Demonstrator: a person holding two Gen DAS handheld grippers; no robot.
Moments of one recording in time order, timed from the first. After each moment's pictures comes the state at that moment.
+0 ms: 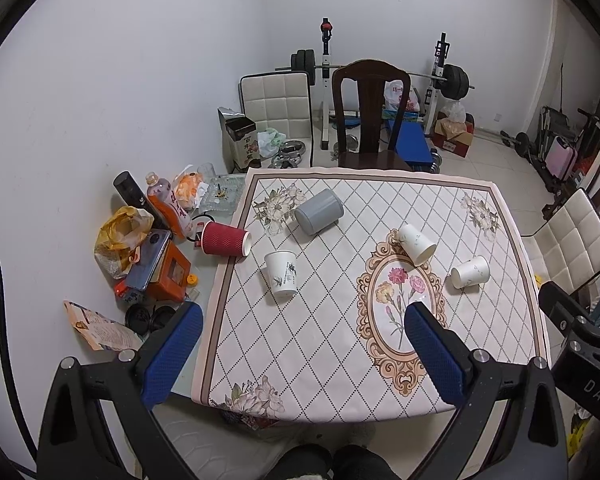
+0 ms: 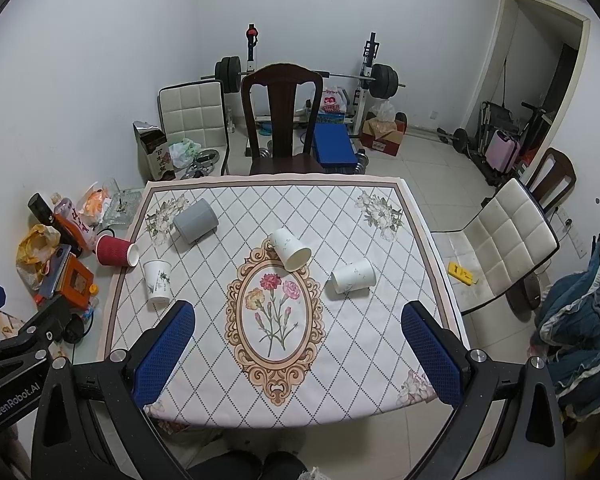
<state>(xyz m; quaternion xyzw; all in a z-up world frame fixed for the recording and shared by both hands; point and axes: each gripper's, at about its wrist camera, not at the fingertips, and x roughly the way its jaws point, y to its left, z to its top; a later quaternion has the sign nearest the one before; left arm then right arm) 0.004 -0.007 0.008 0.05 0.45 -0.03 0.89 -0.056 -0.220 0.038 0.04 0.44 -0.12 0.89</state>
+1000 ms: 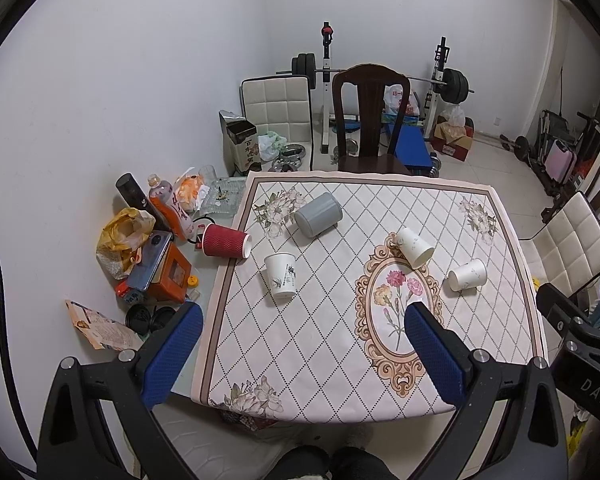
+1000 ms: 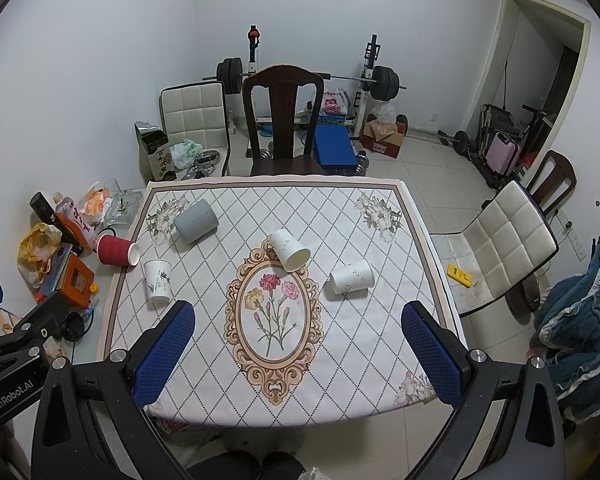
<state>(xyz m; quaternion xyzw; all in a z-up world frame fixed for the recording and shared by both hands) -0.001 -0.008 0.011 0.05 0.45 -0.03 0.89 -0.057 -0.219 0.041 0.04 0.44 -0.12 0.89</state>
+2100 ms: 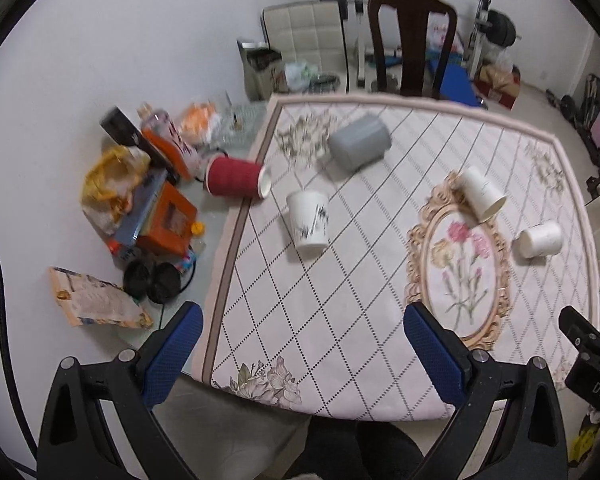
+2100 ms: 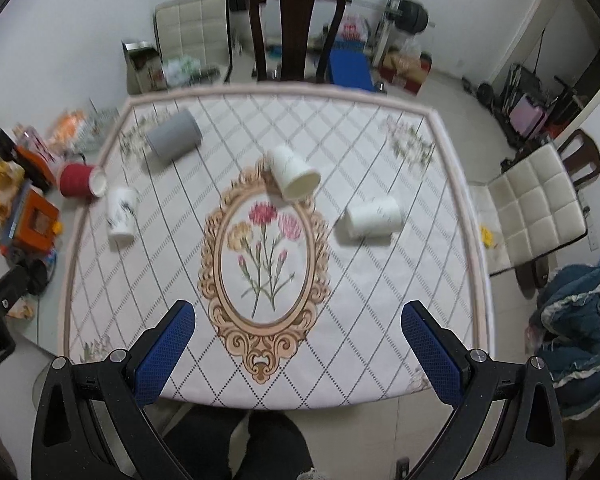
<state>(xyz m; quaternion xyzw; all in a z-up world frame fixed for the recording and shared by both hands) 0.069 0.000 -0.127 0.08 0.55 0.04 0.83 0.029 -0.237 -0.114 0.03 0.57 -0.09 0.82</state>
